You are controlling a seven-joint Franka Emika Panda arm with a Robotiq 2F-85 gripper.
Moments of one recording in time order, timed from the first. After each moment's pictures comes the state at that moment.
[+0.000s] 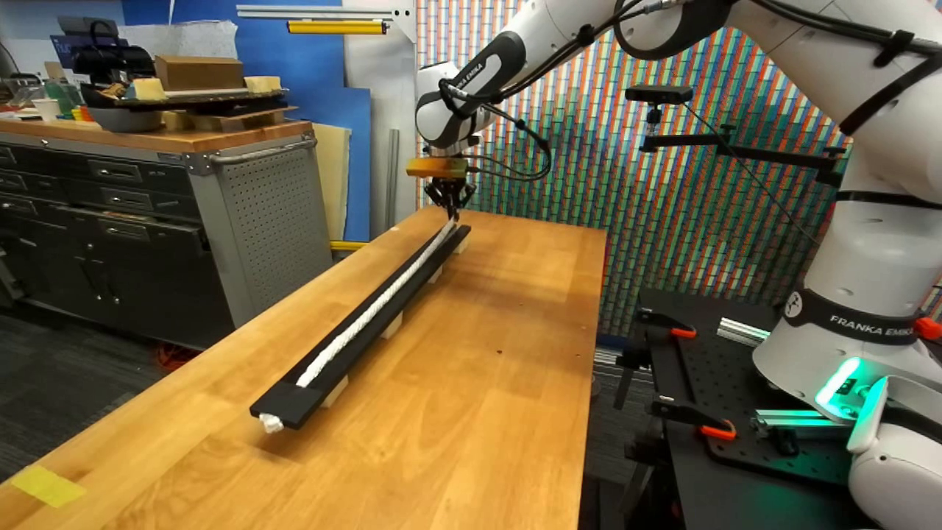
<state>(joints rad) -0.17 0.90 -0.29 -1.31 0.02 2.18 1.16</state>
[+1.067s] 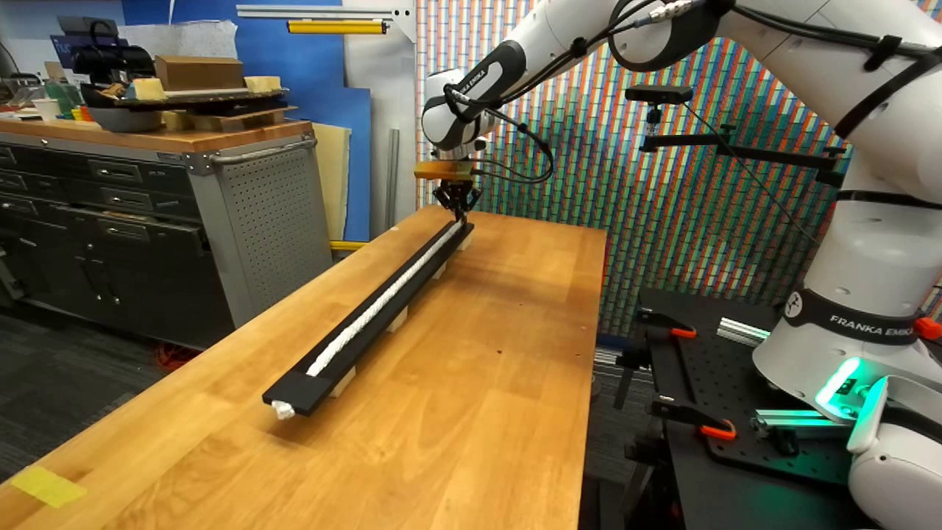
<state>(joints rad) -0.22 0.94 -0.29 -1.26 0.06 2.15 1.16</state>
